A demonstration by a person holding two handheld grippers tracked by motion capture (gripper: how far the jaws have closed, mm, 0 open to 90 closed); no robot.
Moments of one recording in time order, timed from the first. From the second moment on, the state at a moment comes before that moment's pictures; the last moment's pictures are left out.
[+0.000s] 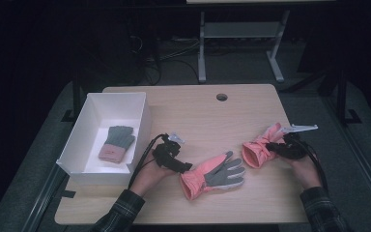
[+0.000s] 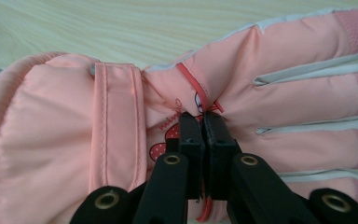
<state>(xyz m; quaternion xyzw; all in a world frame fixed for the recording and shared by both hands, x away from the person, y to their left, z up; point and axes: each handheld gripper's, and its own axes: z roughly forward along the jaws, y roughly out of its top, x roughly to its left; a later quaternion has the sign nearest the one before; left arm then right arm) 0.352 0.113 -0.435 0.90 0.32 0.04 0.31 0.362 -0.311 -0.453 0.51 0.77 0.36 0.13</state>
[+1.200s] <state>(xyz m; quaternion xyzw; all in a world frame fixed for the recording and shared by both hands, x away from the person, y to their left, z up) 0.312 0.111 -0.430 0.91 0.29 -0.02 0.31 0.305 -0.263 -0.395 0.44 0.79 0.41 0.13</state>
